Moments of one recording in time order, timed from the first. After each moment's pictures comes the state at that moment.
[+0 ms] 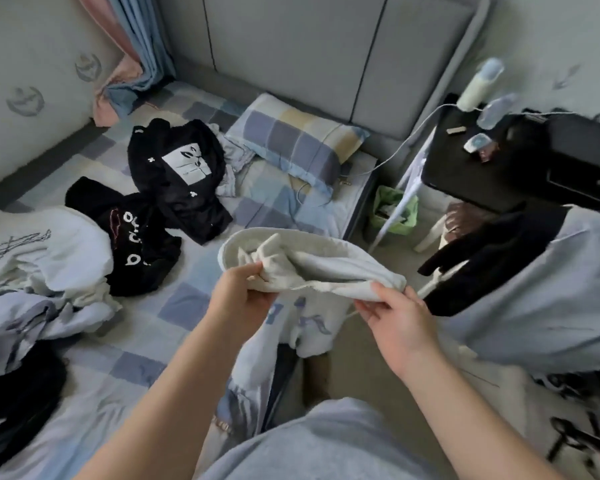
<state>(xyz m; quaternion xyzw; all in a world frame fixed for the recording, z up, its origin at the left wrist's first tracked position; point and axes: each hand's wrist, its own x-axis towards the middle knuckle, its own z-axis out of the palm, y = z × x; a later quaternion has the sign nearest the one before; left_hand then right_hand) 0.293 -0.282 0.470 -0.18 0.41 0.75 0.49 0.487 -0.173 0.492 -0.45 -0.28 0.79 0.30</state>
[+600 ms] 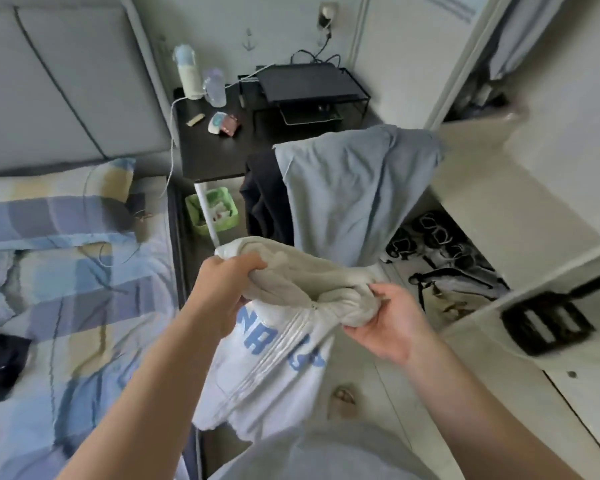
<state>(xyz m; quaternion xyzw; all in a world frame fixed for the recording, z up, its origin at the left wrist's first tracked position) 0.554 -0.103 0.538 0.23 0.61 0.46 0.61 0.792 -0.134 0.499 -0.47 -0.01 0.76 0.45</state>
